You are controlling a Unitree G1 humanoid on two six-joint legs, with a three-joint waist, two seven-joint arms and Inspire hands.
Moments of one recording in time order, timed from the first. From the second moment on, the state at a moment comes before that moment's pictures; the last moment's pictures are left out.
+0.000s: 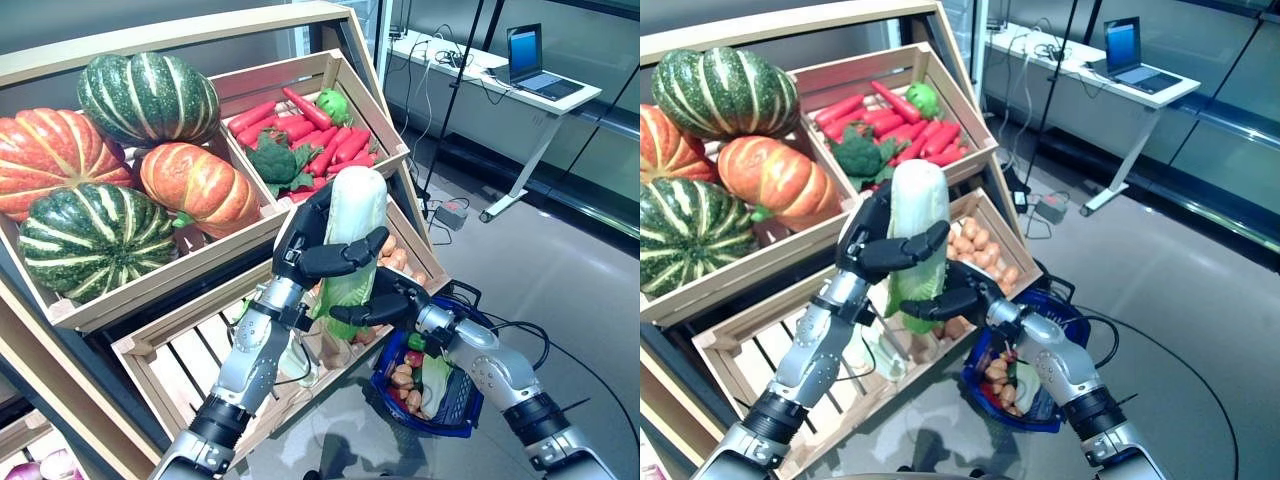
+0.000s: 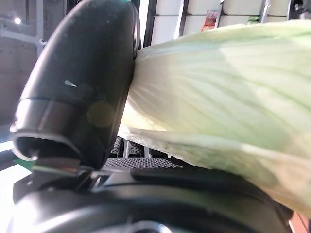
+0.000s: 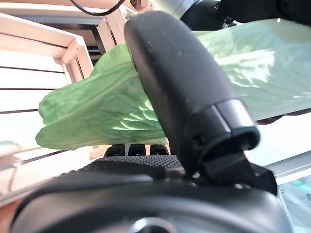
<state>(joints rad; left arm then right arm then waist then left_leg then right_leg) -0.26 0.30 -0.34 0.07 -0.67 -0.31 -0.17 -0.29 -0.41 0.36 0.15 0.80 0.25 0.38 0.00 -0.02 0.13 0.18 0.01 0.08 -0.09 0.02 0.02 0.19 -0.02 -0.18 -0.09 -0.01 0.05</state>
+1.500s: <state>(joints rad) -0.13 0.35 -0.28 0.08 -0.67 -0.25 -0.17 -0.17 -0.38 0.24 0.25 0.84 0.19 0.29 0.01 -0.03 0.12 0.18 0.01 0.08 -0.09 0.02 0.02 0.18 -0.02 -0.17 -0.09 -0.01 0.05</state>
